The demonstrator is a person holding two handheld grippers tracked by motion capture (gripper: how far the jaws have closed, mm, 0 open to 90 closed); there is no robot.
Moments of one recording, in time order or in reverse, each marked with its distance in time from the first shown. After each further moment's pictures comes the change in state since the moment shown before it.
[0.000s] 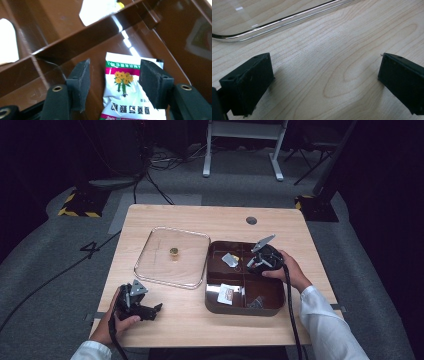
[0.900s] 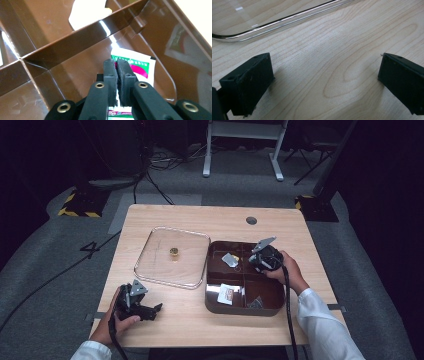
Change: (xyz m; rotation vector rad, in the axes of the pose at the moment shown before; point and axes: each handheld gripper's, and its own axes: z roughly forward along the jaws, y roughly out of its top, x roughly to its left) left arm 0.000 0.000 0.000 0.000 0.000 0.000; right arm 0.005 -0.003 -0.006 -0.052 -0.108 -0.010
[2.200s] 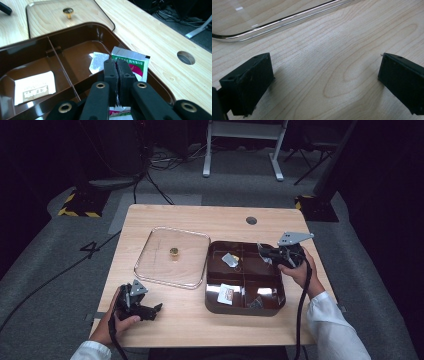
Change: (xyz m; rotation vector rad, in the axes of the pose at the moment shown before) left arm 0.000 0.000 0.000 0.000 0.000 0.001; right arm -0.004 -0.011 -0.083 -0.394 0.047 0.053
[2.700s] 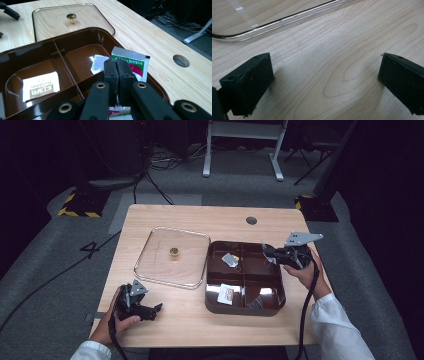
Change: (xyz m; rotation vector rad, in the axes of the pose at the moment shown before) left arm 0.000 0.000 0.000 0.000 0.000 0.000; right arm 0.000 0.000 -0.019 -0.033 0.003 -0.009
